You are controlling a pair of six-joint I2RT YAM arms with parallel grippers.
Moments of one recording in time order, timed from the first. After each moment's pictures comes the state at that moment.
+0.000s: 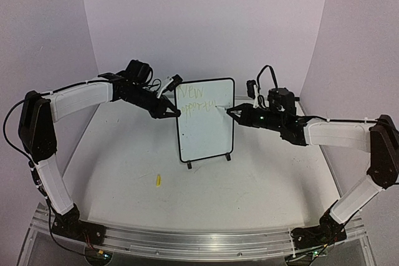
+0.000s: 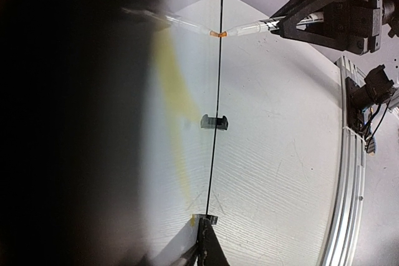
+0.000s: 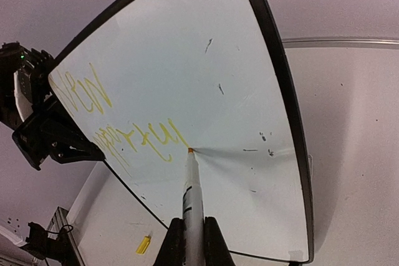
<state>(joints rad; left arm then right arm) -0.55 1.79 1.54 -0.53 0.64 0.23 0.59 1.54 0.96 0.29 -0.27 0.55</state>
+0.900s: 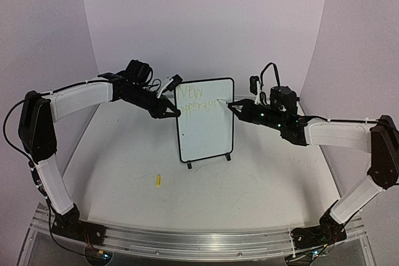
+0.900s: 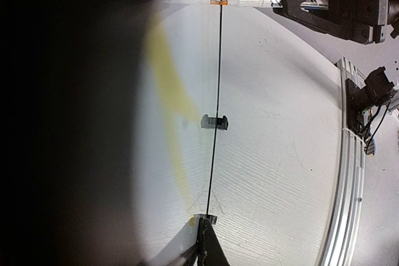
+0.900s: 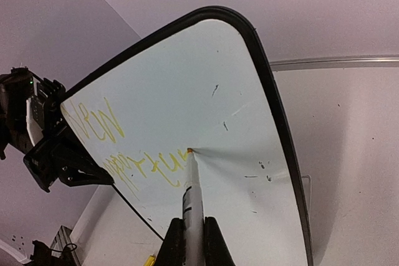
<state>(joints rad) -0.55 1.79 1.54 -0.53 0.63 0.22 0.59 1.54 0.96 0.35 -0.21 0.57</state>
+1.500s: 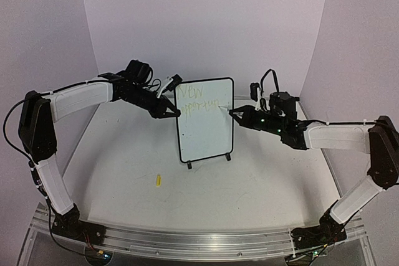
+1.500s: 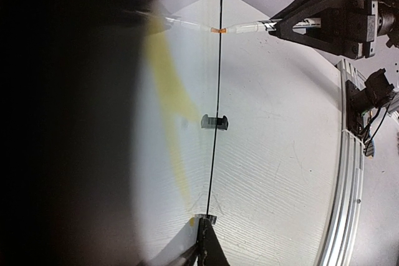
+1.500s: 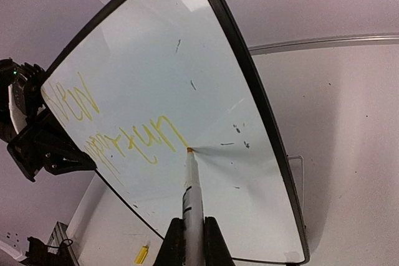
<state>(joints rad) -0.55 1.79 1.54 -0.54 0.63 0.21 0.59 1.54 0.90 0.36 -0.21 0.59</state>
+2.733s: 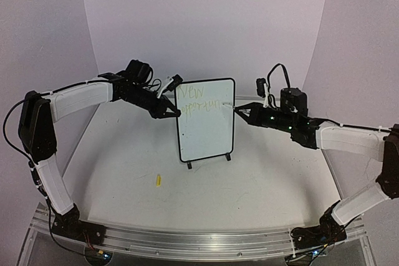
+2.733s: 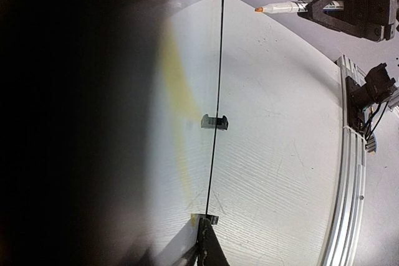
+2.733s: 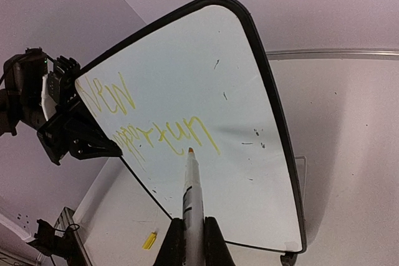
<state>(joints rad) -0.55 1.79 1.54 -0.53 0.63 0.24 0.56 1.42 0.89 0.27 -0.30 0.53</state>
